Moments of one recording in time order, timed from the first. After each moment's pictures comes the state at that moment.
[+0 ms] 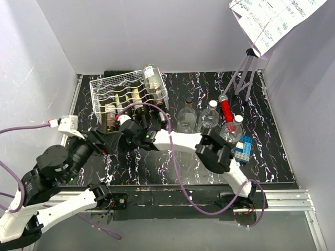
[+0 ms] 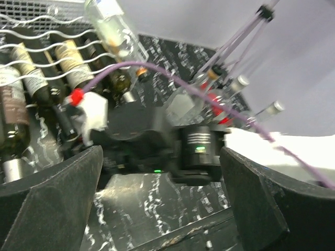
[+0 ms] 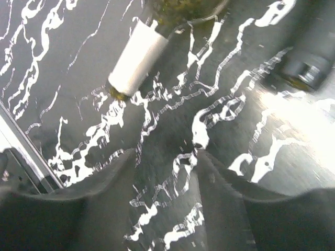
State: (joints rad) left arm -0.97 0.44 1.12 -0.76 -0.56 -0.53; right arm 1.18 2.26 1.80 -0.24 -0.01 0.49
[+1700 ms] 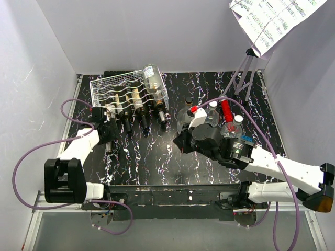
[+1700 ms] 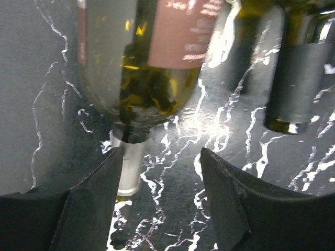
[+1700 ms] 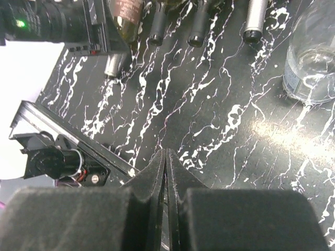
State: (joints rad) left arm -0.03 1.31 0.79 -0.52 -0.06 -0.33; right arm 1.21 1.07 1.06 -0.49 0.37 0.68
